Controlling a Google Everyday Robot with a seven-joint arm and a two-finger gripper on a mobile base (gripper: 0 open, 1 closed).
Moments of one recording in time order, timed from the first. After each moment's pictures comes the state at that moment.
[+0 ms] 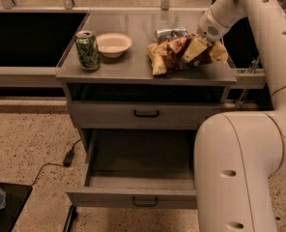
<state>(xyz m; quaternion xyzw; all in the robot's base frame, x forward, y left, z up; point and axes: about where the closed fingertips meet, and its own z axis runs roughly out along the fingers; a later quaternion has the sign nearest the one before) 0.768 -0.182 0.882 -0.55 0.79 0.06 0.28</state>
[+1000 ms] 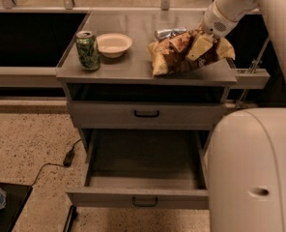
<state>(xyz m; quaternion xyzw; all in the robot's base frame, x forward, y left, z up) 0.734 -0.181 0.908 -0.59 0.76 0.05 0.26</state>
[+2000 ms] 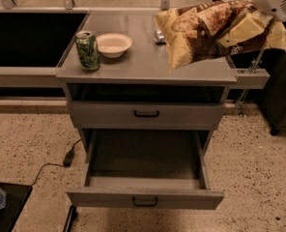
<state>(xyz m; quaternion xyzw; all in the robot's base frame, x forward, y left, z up) 0.587 -0.196 1.038 -0.60 0.70 0.00 0.39</state>
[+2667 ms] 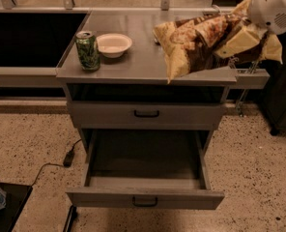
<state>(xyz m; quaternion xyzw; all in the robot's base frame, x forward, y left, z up) 0.581 -0.199 1.015 -0.60 0.71 0.02 0.38</state>
